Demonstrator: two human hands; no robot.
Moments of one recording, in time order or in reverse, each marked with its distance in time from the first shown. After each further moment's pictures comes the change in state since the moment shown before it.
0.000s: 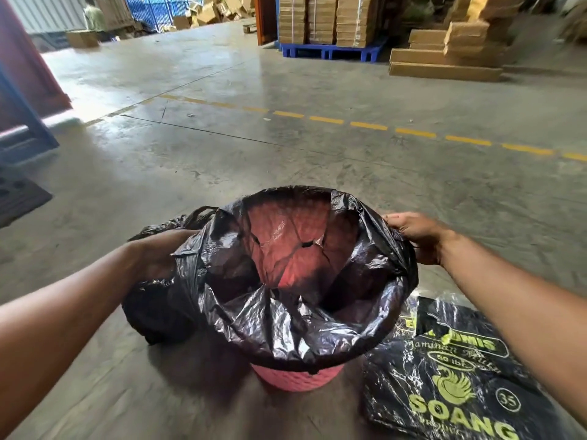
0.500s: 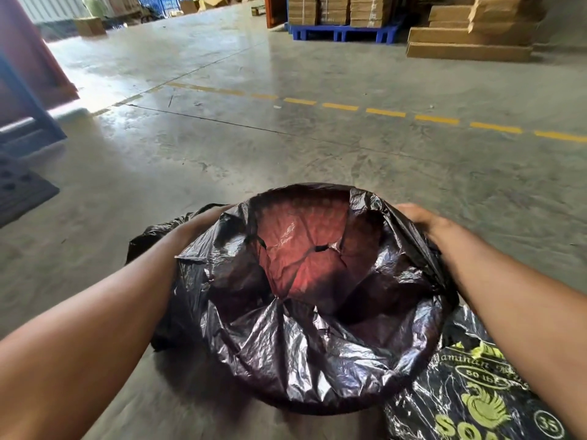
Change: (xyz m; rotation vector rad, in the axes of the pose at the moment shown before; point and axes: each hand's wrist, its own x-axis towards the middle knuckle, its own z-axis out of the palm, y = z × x) left_hand 0.083 0.035 0.013 0.528 0.351 0.293; right_hand 0.068 -0.017 0.013 -0.286 -0.169 -0.038
